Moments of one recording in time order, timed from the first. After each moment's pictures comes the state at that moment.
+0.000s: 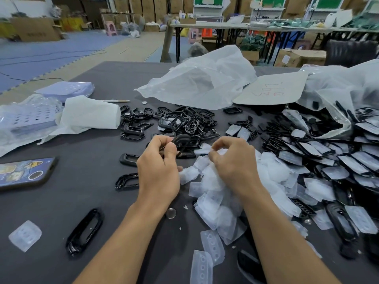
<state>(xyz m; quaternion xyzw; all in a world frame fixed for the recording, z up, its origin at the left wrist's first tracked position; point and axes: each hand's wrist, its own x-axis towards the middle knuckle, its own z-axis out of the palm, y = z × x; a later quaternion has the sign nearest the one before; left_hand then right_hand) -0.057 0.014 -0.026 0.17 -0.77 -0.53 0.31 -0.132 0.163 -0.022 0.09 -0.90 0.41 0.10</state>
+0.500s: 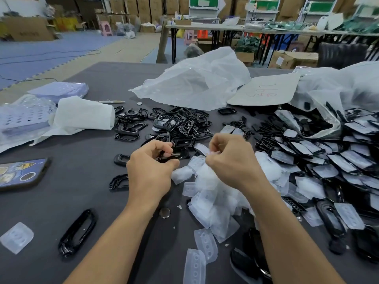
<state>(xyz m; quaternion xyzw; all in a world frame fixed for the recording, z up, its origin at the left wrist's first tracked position) -0.060 0.006 -0.032 0.19 -0.76 -0.55 0.27 -0.111 0.175 0.013 0.15 -0.90 0.41 0.04</state>
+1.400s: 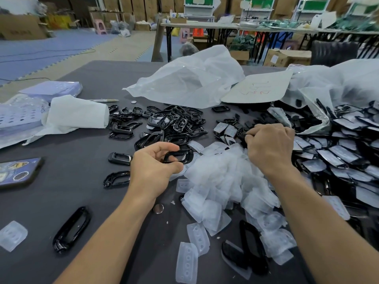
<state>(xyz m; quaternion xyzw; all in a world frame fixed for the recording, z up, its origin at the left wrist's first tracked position) -0.060 0.016 -0.029 0.14 -0.70 -0.67 0.18 -0.165 0.244 0.005 0.02 -0.97 0.17 0.18</state>
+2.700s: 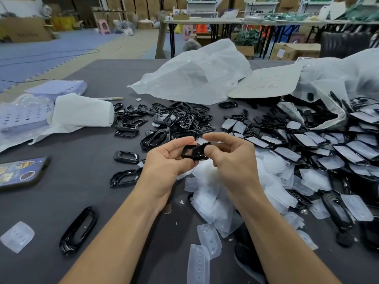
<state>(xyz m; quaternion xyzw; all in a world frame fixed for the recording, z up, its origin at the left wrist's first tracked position) -0.062 0.017 -0.031 0.06 -0.58 -0.81 0.08 -0.096 0.161 -0.014 0.06 -0.71 0.71 0.03</state>
